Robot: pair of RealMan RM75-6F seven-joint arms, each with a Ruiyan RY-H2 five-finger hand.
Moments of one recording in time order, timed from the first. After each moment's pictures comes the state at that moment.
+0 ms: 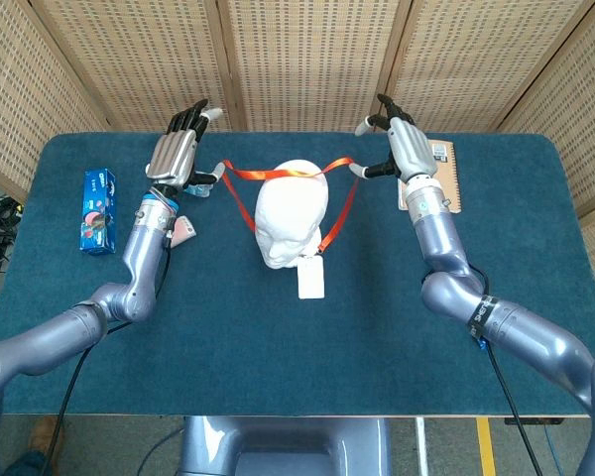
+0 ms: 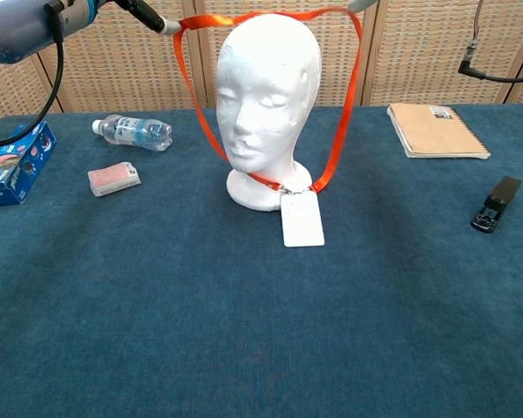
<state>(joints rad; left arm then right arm) -1.06 -1.59 -0.48 -1.01 0.87 0.84 0.03 1.08 -1.40 0.51 -1.16 -0.62 0.73 0.02</state>
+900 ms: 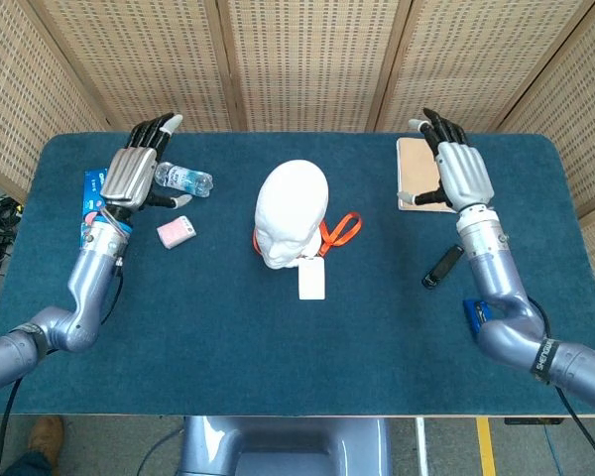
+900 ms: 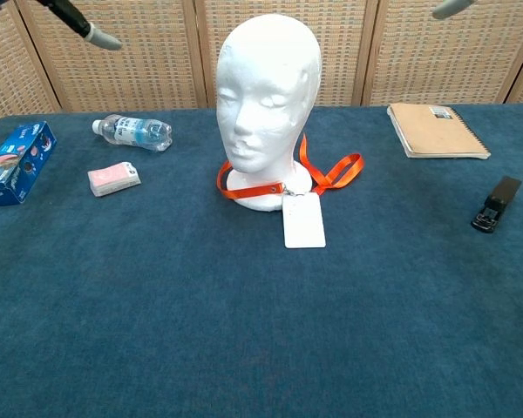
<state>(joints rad) -0.86 -1.35 -0.35 -1.32 1.08 0.97 -0.01 0.83 -1.20 0.40 -1.45 -0.93 0.94 0.05</state>
